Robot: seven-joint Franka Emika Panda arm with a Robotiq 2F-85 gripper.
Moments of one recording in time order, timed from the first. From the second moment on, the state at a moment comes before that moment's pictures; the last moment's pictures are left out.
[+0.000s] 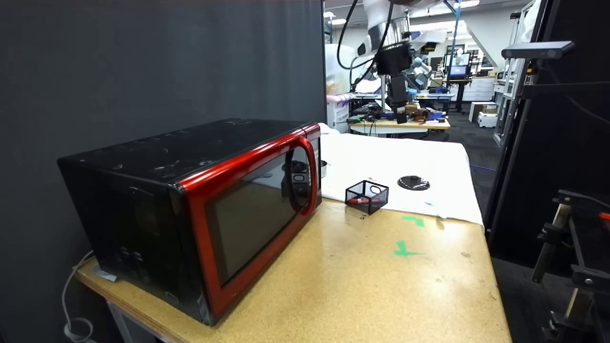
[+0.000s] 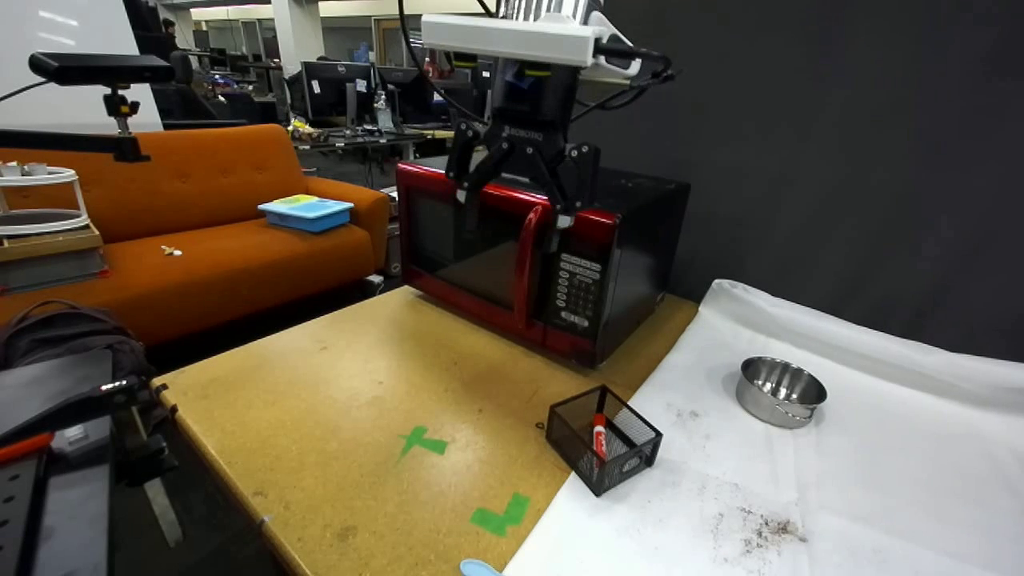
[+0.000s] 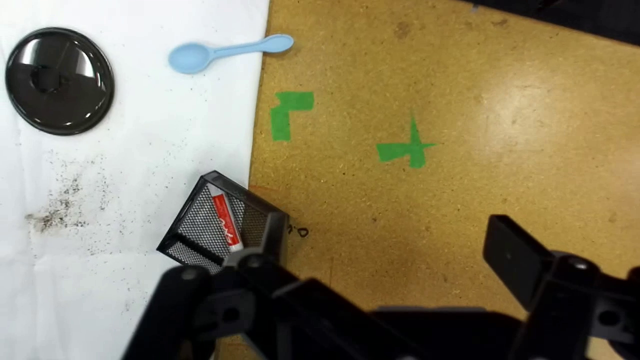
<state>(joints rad) -0.06 0.27 0.01 -2.06 -0.07 2.14 -0.48</state>
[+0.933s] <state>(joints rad) -0.13 0.42 0.01 -1.98 -0.04 2.19 -0.74</state>
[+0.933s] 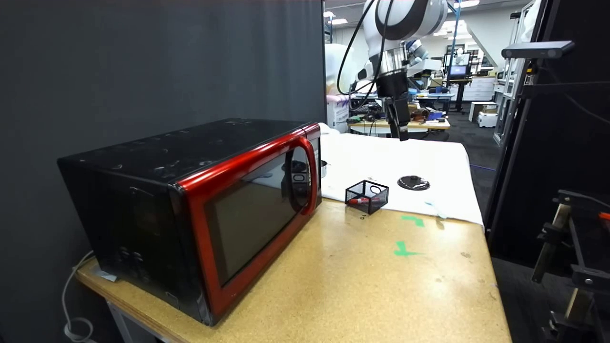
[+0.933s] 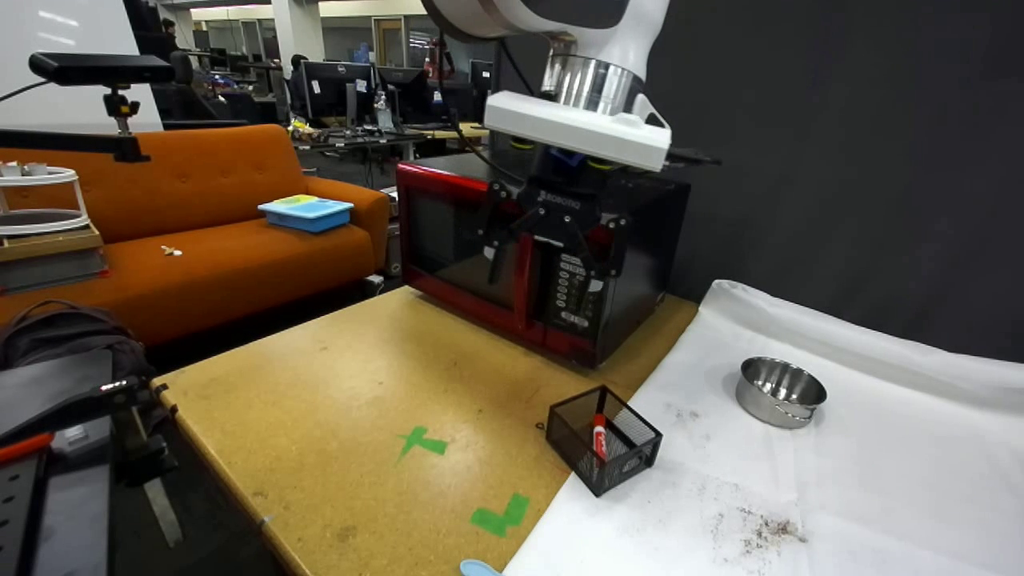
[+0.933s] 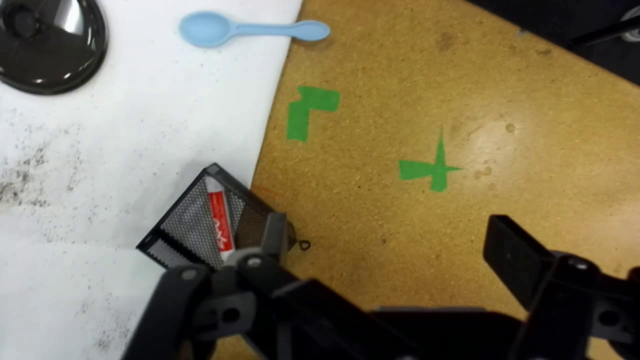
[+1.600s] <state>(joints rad) -0.24 0.61 0.05 -1.88 0.16 2.43 -0.96</state>
